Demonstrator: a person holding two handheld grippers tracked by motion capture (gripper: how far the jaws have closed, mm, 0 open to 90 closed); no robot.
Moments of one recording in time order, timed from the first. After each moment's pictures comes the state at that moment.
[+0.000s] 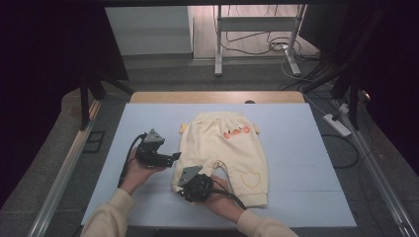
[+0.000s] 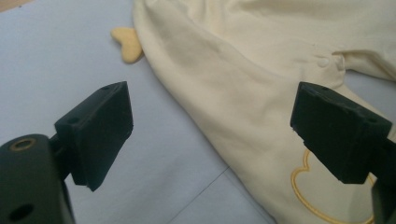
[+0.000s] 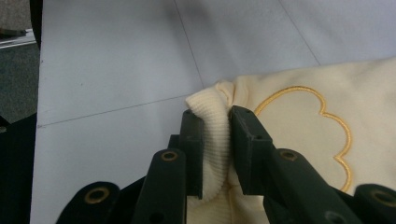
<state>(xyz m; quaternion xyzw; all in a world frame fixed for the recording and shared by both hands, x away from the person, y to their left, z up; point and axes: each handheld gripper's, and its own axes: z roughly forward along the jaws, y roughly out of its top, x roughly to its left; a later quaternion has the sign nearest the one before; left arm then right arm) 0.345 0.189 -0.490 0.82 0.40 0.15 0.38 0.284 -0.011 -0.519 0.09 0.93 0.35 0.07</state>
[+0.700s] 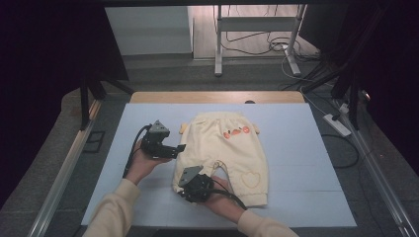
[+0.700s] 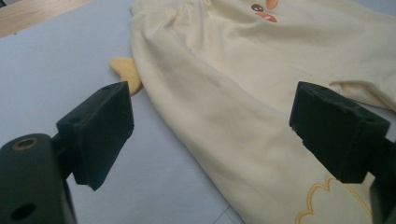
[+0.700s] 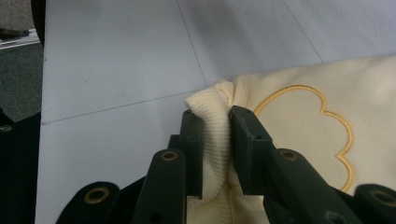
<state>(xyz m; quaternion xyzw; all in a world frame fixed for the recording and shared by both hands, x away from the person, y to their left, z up) 0.369 0.178 -0.475 0.82 0.39 0.16 0.38 0.284 -0.013 -0.519 0.09 0.93 0.35 0.07</state>
